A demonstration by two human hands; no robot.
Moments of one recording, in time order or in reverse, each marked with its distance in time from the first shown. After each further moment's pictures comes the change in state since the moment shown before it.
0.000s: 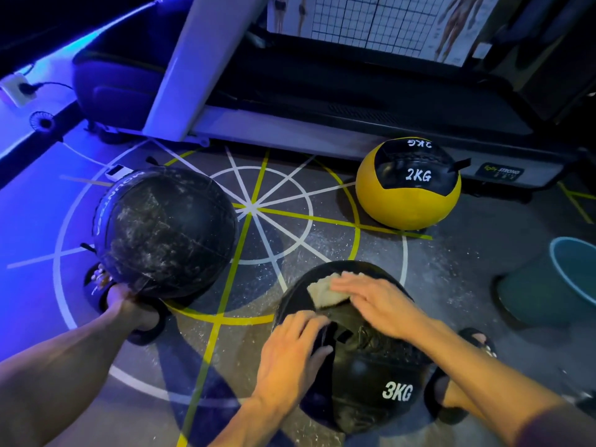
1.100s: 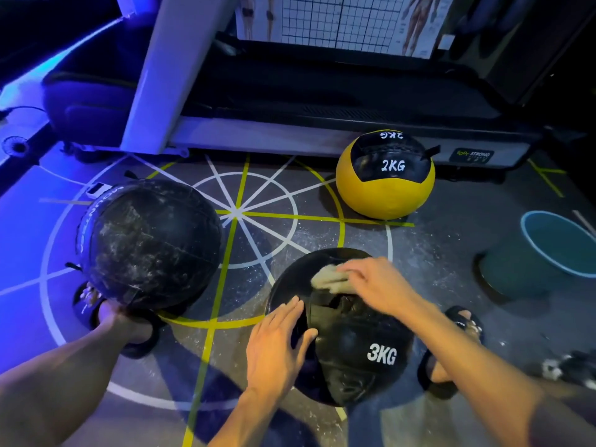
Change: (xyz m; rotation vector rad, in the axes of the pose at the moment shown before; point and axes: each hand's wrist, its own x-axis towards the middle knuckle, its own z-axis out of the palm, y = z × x) left_hand -0.002 -0.003 0.006 0.082 -0.013 -0.196; right_hand -0.021 -0.010 -0.025 0.021 0.197 0.214
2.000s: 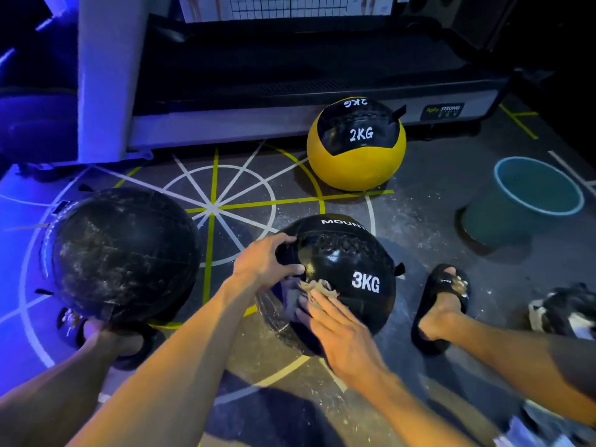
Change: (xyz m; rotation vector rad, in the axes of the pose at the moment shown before) left_hand 0.143 0.040 -0.042 0.070 -0.478 -0.017; right_hand -0.092 -0.004 0.133 -0.131 0.385 -0.351
